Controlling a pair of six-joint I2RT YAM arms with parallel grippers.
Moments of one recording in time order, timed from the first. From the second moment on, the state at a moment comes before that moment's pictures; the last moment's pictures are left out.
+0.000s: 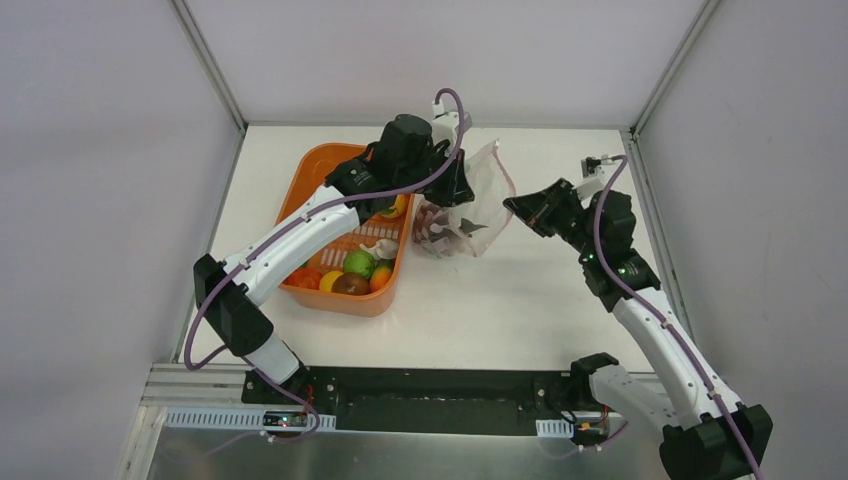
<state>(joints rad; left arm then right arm) -0.77 1.60 1.64 -0.50 0.24 -0.37 0.32 0.92 0.80 -0.11 -0.29 0.90</state>
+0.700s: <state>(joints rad) -0.71 1.54 1.38 -0.41 0.22 -0.44 0.32 0.81 0.69 0.11 -0.37 1.01</state>
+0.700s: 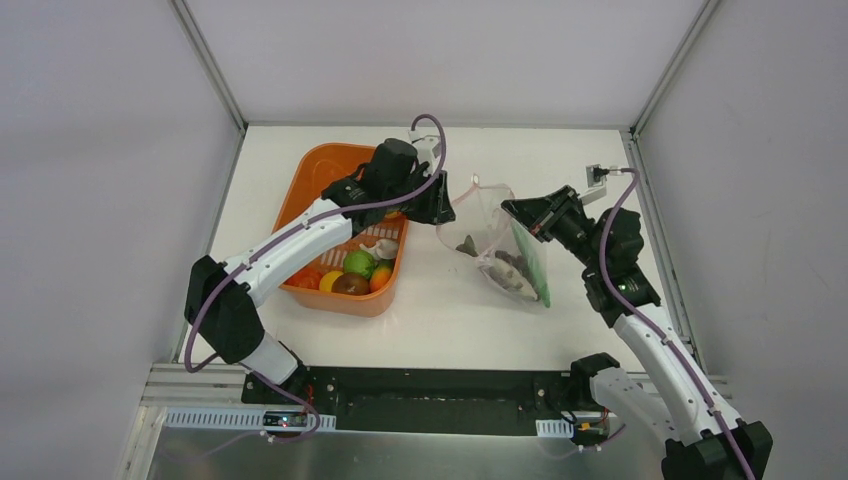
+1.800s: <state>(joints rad) -0.37 1.58 1.19 -0.32 -0.08 -0.43 0.32 0.81 0.69 0.13 -0.41 1.05</state>
